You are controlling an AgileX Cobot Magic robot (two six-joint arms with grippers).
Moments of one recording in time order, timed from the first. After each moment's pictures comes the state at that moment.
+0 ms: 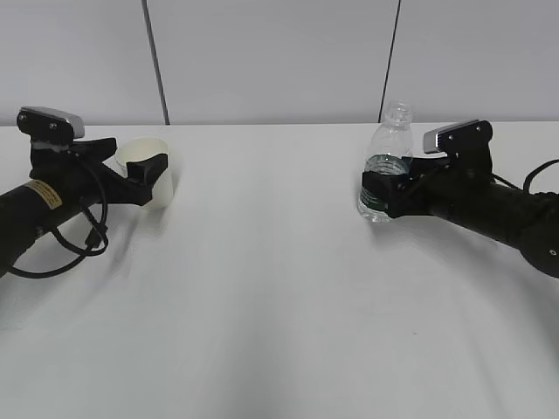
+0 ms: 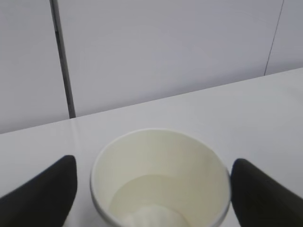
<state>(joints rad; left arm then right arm) -0.07 2.15 -0.89 0.48 -1.09 -0.18 0.00 2.14 -0.93 -0.58 -0.92 0.28</state>
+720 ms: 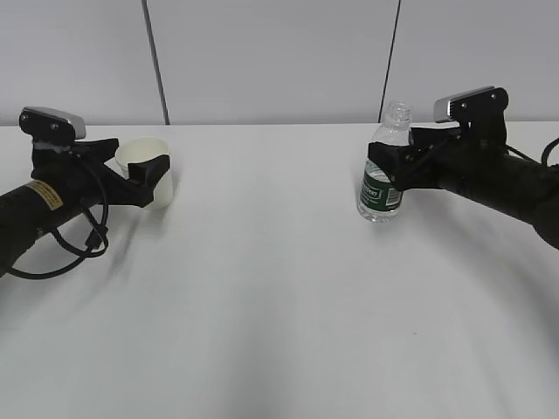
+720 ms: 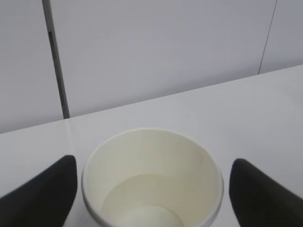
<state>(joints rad) -0.07 2.15 -0.89 0.50 -1.09 -0.19 0.00 2.03 -0.93 -0.58 -0.87 0.30</state>
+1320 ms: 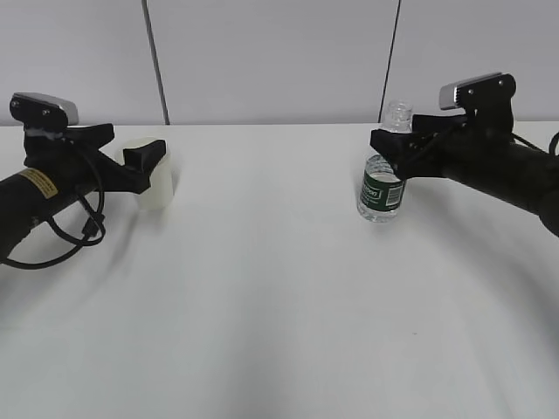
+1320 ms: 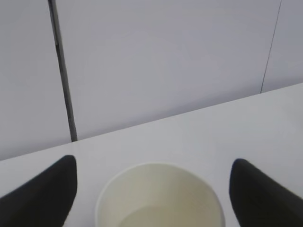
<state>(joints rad) -0.07 2.11 -0.89 0.48 -1.09 -0.19 0.00 1.99 -0.93 -0.58 -0.86 0.32</state>
